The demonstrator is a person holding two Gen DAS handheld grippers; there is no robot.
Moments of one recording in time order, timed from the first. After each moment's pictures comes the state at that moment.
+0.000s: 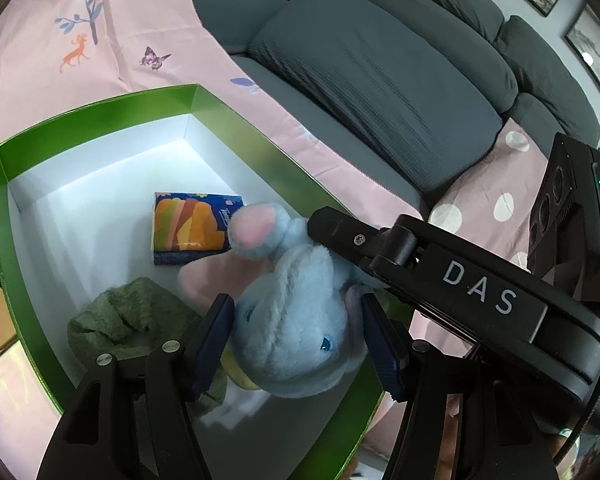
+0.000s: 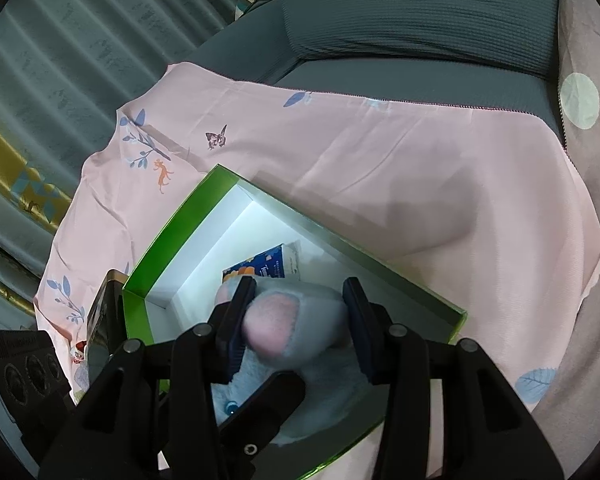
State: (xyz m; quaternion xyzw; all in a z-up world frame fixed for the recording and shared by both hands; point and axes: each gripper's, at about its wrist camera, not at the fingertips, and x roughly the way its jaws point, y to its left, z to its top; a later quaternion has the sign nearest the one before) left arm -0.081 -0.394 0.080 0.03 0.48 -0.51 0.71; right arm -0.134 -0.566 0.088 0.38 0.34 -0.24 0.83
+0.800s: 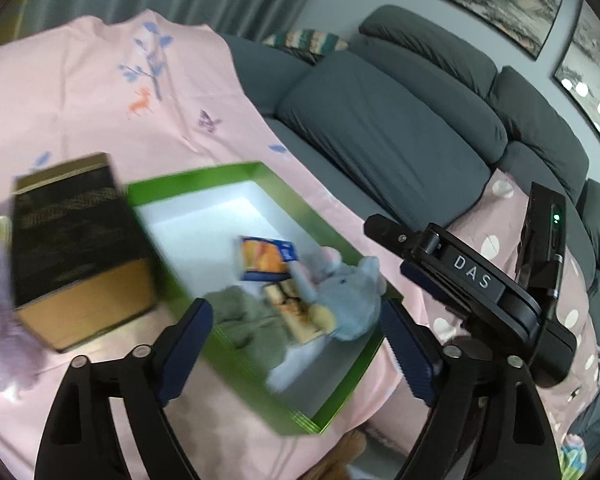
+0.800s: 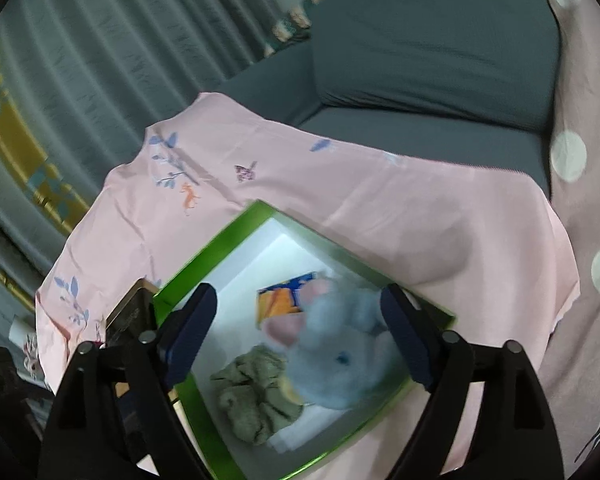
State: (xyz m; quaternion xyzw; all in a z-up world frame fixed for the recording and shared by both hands) left arm -0.074 -0.281 0.146 -0.02 0.42 -0.48 0.77; right arm -0.142 -0.526 0.141 0.31 0.28 -0.24 0.87
